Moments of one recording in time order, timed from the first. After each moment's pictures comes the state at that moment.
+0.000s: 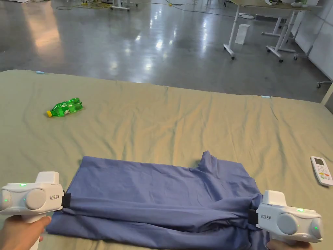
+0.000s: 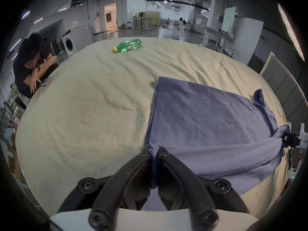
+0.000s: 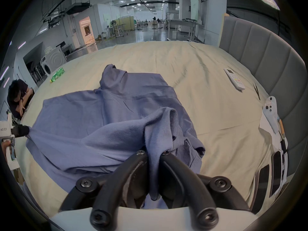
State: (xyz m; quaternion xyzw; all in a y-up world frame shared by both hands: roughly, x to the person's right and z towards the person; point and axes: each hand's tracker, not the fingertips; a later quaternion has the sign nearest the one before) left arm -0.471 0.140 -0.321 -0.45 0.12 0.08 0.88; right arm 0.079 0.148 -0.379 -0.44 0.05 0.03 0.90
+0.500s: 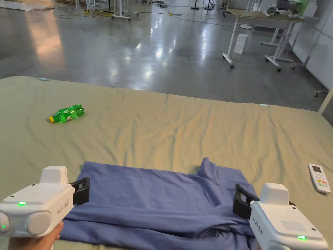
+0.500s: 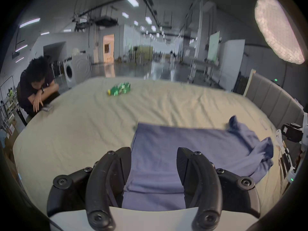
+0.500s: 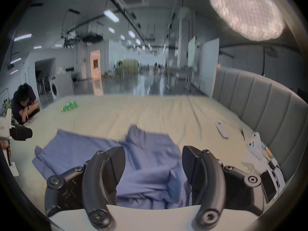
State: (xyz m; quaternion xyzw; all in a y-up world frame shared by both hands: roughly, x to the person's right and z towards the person) left arm -0.412 0.212 -0.263 -0.24 0.10 0.05 0.96; right arm 0.019 0.230 -0.298 -0.16 0.05 0.04 0.99
